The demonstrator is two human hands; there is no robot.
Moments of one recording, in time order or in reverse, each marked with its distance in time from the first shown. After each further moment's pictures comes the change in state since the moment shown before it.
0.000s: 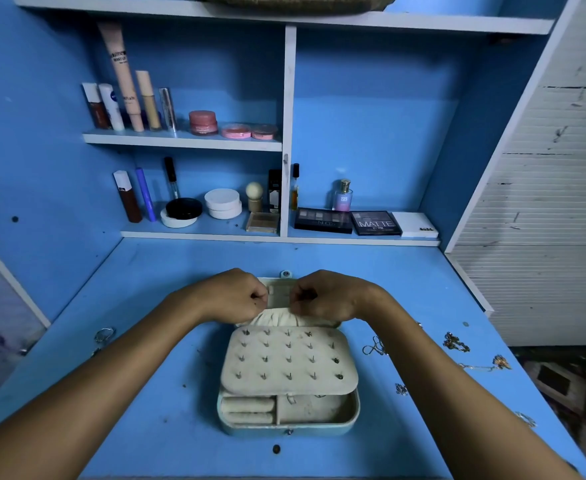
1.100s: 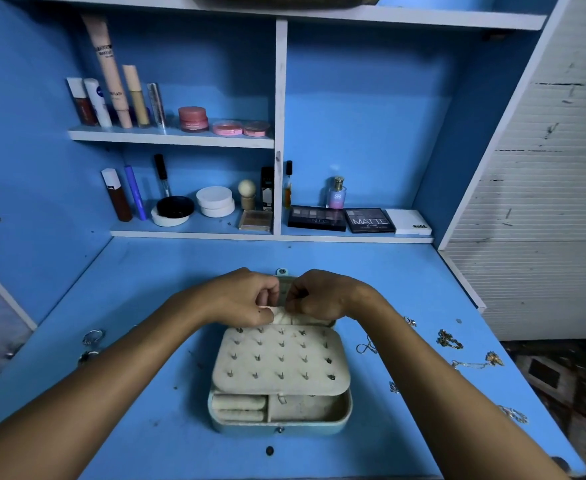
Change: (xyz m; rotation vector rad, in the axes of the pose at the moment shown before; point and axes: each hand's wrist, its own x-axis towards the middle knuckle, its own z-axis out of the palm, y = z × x) left_hand 0.003 0.020 0.003 -0.099 0.000 0.121; right_hand 0.004 -0.005 0.000 -0.138 -0.006 0.102
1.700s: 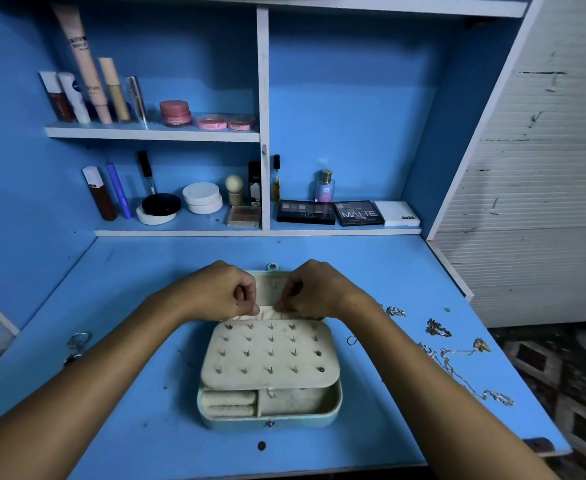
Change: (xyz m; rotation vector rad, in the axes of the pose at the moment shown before) left_hand -0.001 -0.017 0.000 0.033 0.092 -0.038; right_hand 0.000 0.011 0.014 0.207 0.231 0.071
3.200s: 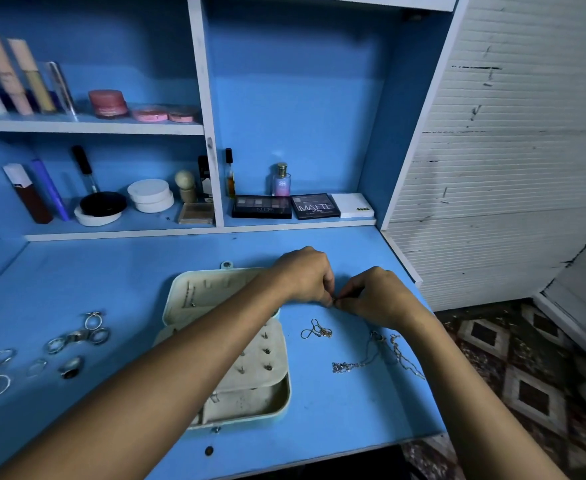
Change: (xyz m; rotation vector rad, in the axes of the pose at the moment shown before) left_hand 0.099 0.150 0.056 0.098 -0.048 0.232; right_hand -0.064 0.122 -0.049 -0.008 0.272 0.215
